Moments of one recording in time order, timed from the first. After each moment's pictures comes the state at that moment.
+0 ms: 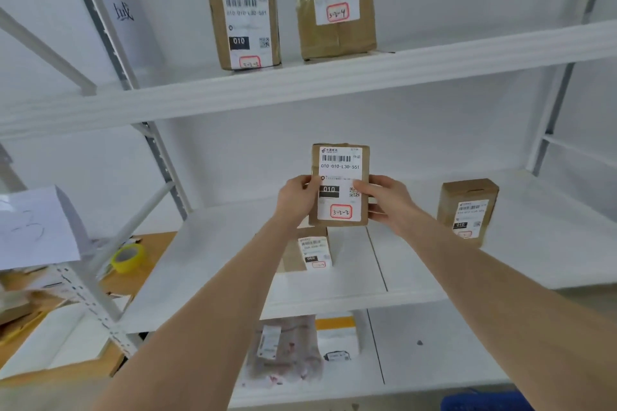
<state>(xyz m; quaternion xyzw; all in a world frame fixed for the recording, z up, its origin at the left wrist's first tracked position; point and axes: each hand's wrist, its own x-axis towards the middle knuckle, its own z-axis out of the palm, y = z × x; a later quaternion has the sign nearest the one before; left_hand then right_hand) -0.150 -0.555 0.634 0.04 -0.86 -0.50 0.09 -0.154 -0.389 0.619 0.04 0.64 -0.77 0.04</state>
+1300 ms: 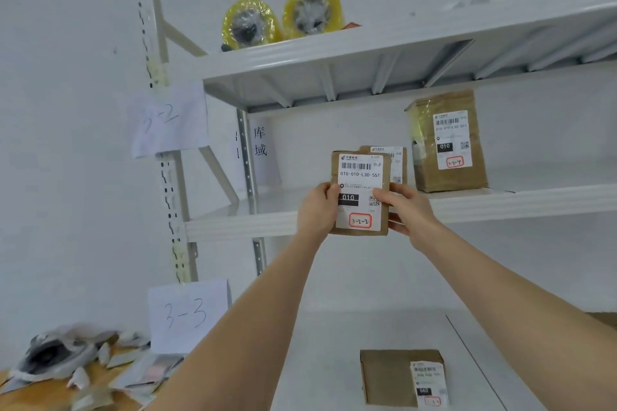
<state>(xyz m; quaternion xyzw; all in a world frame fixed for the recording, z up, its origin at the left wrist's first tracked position) -0.069 -0.733 0.829 -0.03 -0.85 -0.42 0.32 -0.082 -0.581 0.818 -0.11 0.62 -0.77 -0.10</state>
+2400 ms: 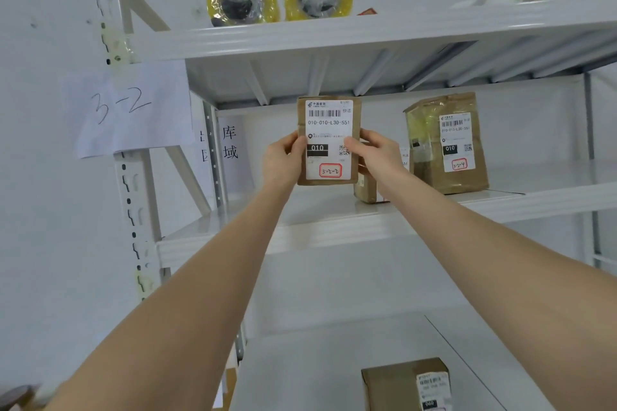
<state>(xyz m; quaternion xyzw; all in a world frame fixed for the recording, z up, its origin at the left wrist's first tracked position) -0.126 -0.833 0.905 -0.15 -0.73 -0.55 0.38 -0.130 -0.679 0.900 -0.16 0.63 -0.72 -0.26</state>
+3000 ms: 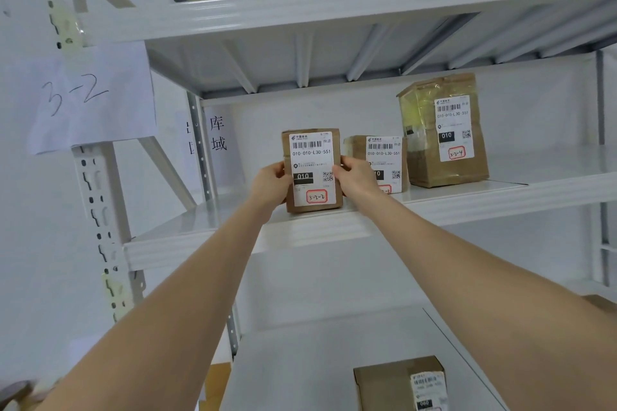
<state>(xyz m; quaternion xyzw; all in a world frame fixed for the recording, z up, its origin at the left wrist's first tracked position) -0.176 -0.833 0.868 -0.09 -0.80 -0.55 0.22 -0.188 -0.679 0.857 -0.12 0.76 -0.58 -0.26</state>
